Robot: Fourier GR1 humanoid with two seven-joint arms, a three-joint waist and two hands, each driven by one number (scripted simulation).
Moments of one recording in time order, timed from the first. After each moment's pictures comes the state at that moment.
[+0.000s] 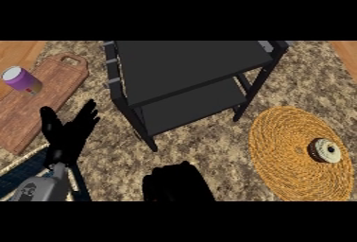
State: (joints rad) left arm -0.12 0.28 -0.08 -1.41 0.26 0.11 0.32; right arm -0.28 -0.02 0.89 -1.86 0.82 0.09 0.73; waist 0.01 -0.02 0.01
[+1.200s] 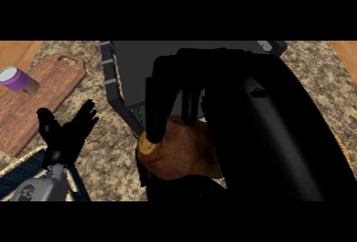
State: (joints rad) left arm -0.11 0.27 -0.07 -1.42 0.25 0.11 0.32; right arm -0.98 -0.01 0.35 -2.05 0.59 0.23 1.09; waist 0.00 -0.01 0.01
